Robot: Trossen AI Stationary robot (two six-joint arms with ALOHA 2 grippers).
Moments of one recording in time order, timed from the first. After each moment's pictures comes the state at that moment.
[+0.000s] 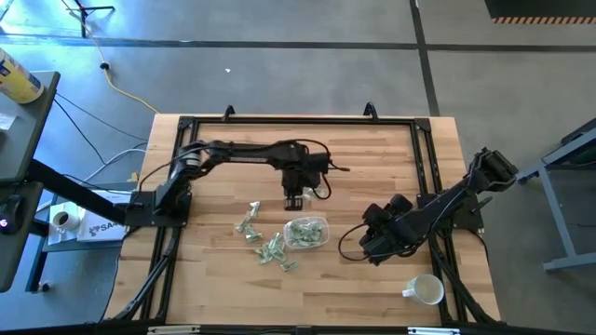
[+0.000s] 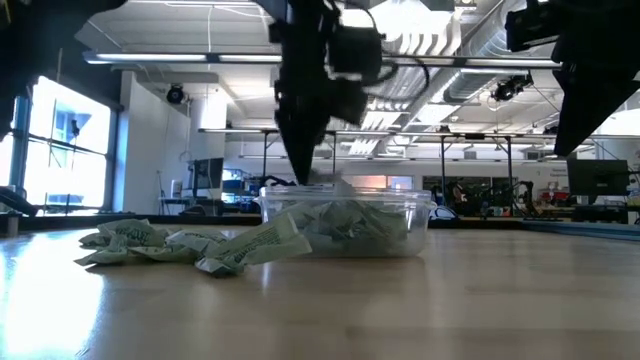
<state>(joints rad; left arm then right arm) 0.14 2.11 1.84 -1.20 0.10 0.09 0.56 1.52 1.04 -1.21 0.48 1.24</state>
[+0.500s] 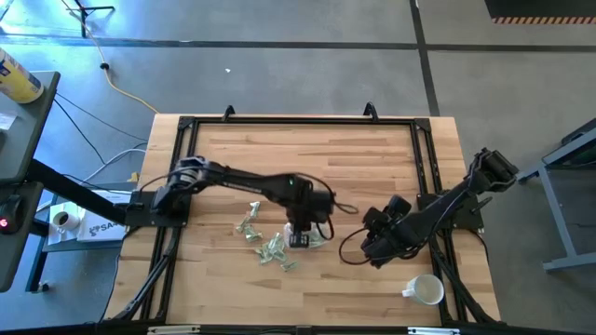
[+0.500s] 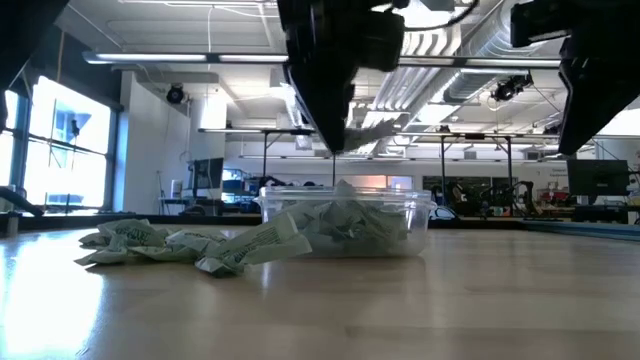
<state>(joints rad) -0.09 2.10 1.84 -1.04 0.17 -0.10 0.59 1.52 1.04 -1.18 0.48 1.19</state>
